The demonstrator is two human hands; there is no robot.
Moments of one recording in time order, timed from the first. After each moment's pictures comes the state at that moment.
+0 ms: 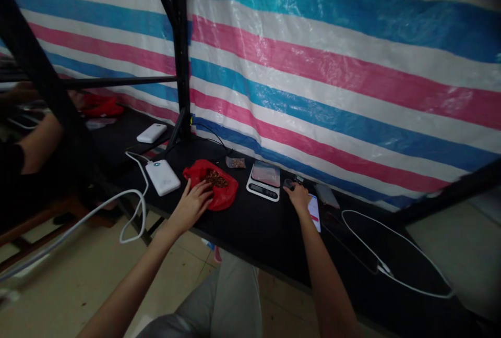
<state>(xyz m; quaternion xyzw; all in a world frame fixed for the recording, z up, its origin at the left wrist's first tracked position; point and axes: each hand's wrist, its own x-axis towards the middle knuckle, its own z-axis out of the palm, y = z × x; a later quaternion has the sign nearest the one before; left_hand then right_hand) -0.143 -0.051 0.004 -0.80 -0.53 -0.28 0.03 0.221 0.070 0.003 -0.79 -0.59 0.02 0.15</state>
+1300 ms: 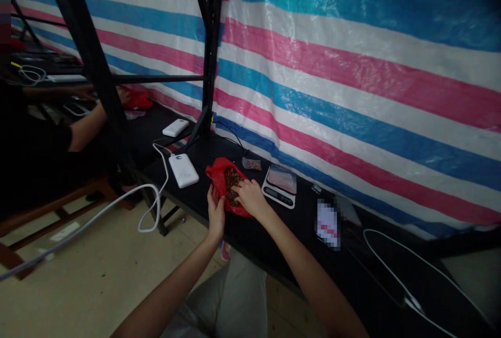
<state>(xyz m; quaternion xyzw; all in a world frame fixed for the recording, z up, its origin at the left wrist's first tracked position) -0.073 -0.042 -0.059 -0.36 -0.56 -0.70 -0.25 0.022 0.010 0.043 -0.32 -0.94 -0.09 0.04</state>
